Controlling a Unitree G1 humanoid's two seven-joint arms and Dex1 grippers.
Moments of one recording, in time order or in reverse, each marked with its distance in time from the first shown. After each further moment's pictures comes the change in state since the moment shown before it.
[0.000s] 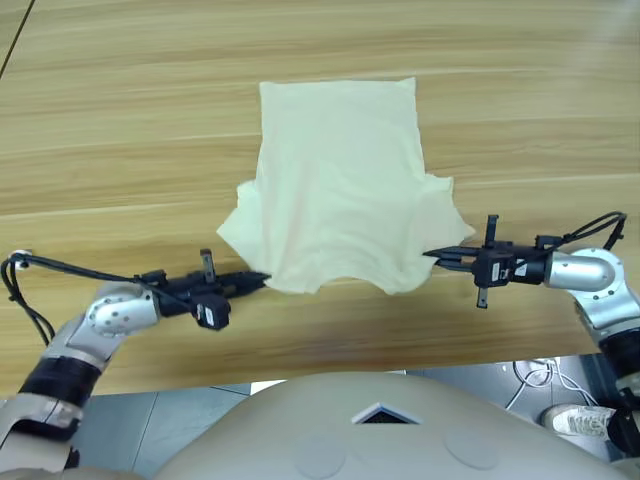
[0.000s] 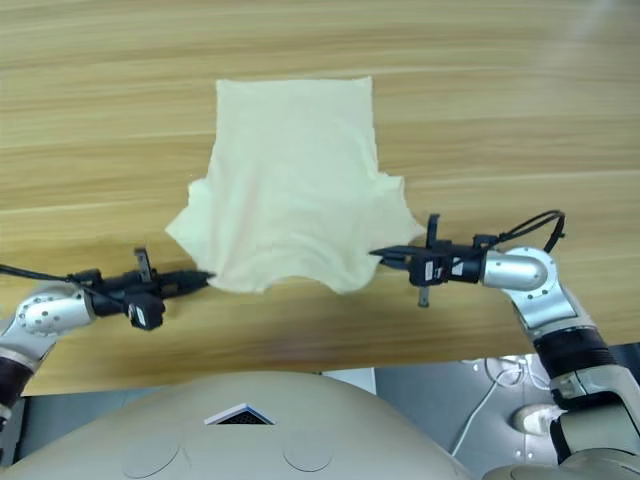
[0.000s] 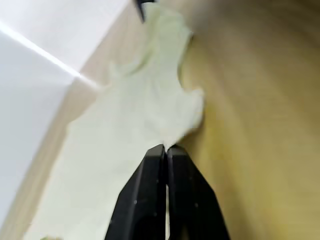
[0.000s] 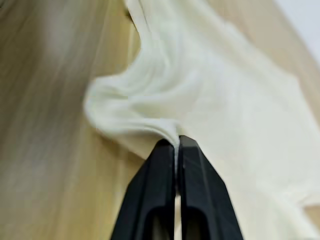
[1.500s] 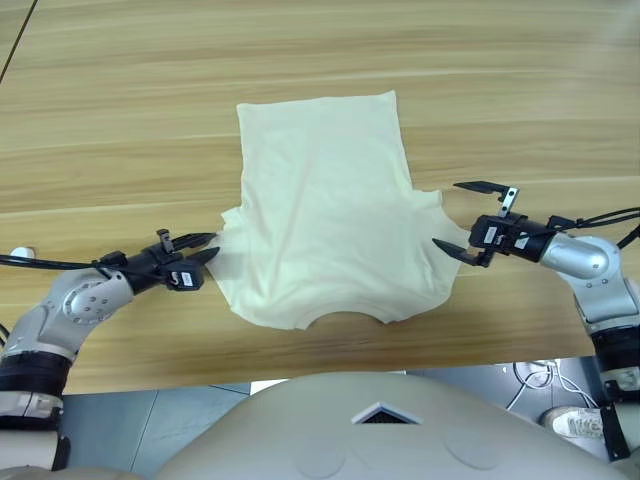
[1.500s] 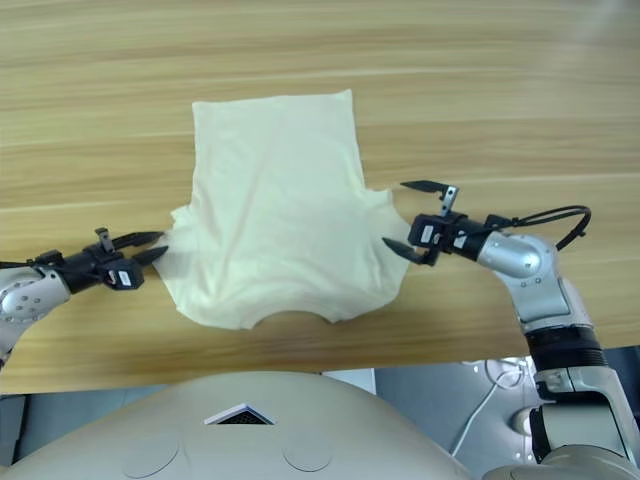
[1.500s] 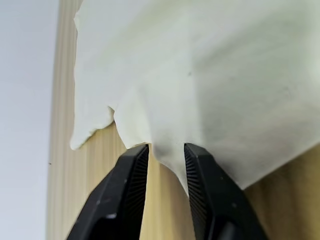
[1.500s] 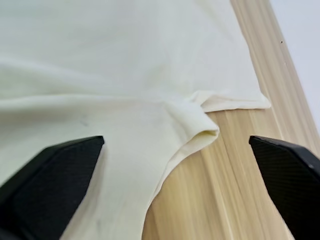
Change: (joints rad) left arm -0.129 -0.023 0.169 0.220 0.357 0.178 0.303; right arm -0.026 0.118 -0.187 -0.023 -0.284 0.228 -0.245
